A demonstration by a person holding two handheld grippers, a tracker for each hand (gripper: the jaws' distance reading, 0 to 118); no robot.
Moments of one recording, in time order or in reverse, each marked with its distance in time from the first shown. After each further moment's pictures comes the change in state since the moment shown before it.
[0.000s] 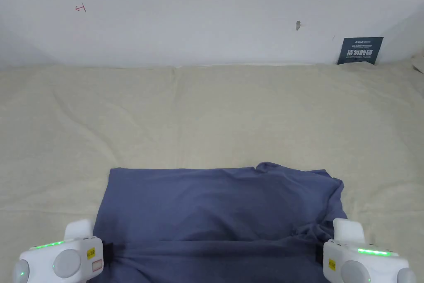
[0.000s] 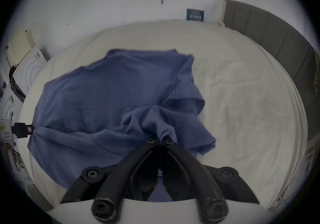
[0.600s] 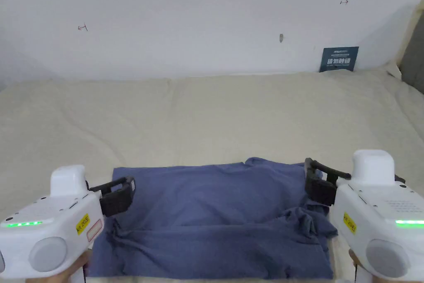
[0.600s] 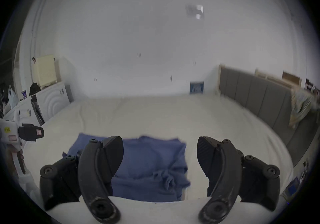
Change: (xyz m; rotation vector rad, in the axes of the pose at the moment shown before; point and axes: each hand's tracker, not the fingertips) left arm 0.052 -0.016 0.215 0.621 -0.173 -0.149; right arm -0.008 0.013 0.242 0.684 0.073 0.052
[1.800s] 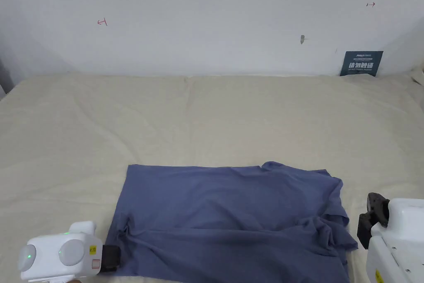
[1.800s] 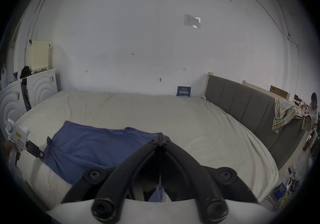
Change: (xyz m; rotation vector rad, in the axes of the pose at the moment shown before) left arm -0.100 -0.119 -0.118 -0.773 0.210 0.096; right arm -0.014 -0.041 0.001 -0.060 -0.119 0.096
